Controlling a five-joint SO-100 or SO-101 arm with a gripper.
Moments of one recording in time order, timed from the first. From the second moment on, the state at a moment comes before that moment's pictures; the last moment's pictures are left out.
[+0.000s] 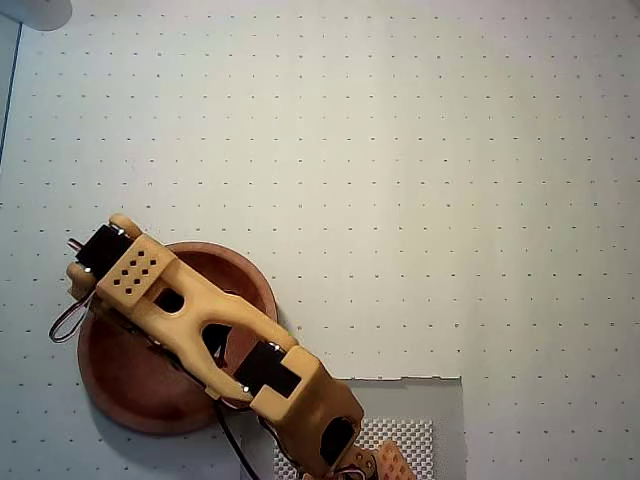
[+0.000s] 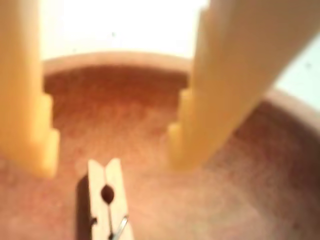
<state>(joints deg) -53.4 79.1 70.2 100.6 -91.0</state>
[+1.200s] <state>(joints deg) -6.2 129.6 71.7 83.4 -23.0</state>
